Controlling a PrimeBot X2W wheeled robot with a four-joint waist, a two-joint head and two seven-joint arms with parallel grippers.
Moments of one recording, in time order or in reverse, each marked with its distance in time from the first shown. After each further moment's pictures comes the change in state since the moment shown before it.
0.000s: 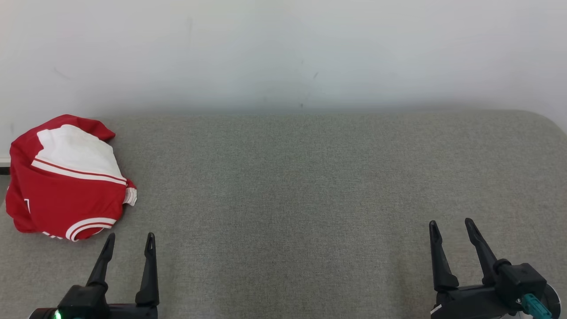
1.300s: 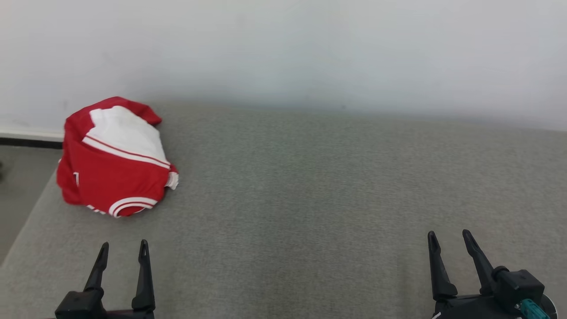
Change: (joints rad) left arm 0.011 0.001 0.001 0.027 -0.030 0.052 -0.005; right arm 0.028 0.001 0.003 0.006 0.041 0.000 0.029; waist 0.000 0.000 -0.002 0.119
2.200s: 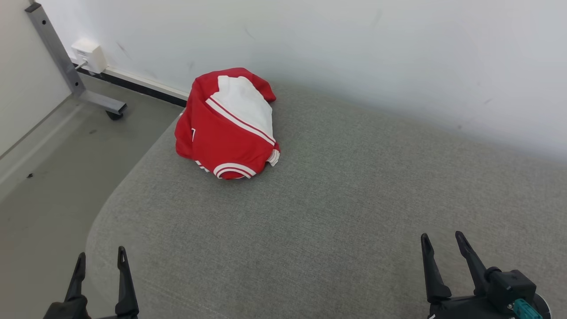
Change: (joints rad) left arm 0.012 0.003 0.032 0.039 -0.003 0.073 -0.049; right arm -0.001 0.000 0.018 0.008 -0.006 0.000 0.006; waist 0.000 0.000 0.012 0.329
